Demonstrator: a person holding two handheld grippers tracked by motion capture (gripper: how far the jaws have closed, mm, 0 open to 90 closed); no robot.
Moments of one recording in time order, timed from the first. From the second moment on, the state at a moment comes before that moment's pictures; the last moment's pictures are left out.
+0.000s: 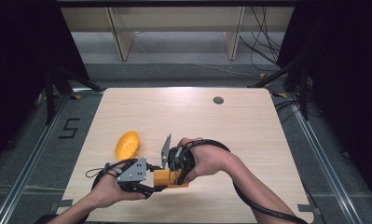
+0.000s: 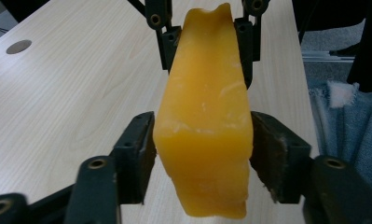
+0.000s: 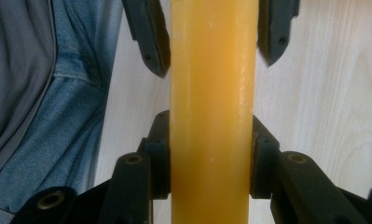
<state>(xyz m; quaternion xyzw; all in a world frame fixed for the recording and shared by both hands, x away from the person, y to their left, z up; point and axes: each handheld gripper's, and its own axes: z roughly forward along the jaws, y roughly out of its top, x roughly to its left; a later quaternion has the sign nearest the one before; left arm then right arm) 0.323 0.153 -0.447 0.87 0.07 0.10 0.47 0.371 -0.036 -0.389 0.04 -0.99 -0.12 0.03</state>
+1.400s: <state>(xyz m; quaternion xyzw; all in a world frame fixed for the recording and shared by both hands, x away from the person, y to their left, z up) 0.295 0.224 -0.426 0.80 0.28 0.15 0.51 0.377 -0.168 -0.395 -0.31 -0.89 -0.31 -0.14</state>
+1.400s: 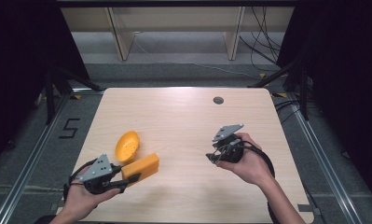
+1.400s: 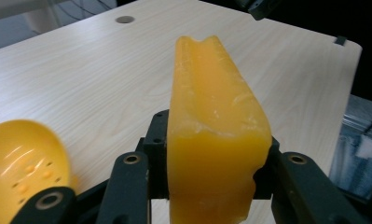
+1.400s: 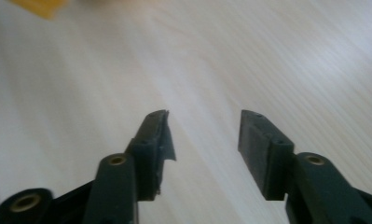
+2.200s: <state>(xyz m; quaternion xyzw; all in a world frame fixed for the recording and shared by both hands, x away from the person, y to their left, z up) 0.301 0.270 -0.423 0.70 0.44 0.28 0.49 0.366 -0.204 -0.437 -0.43 -0.82 -0.32 -0.18</state>
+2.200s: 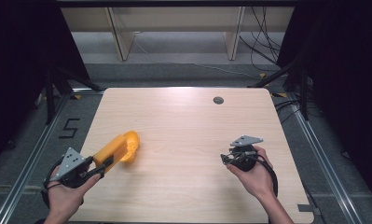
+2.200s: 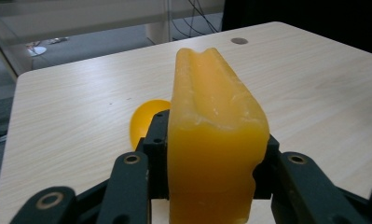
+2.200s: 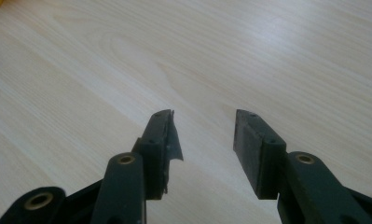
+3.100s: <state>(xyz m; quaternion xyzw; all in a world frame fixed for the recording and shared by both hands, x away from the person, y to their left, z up) 0.361 0.253 -0.437 0.68 0.49 0.29 0.45 0.366 -0.204 -0.436 -0.44 -0.82 -0.31 -0.17</state>
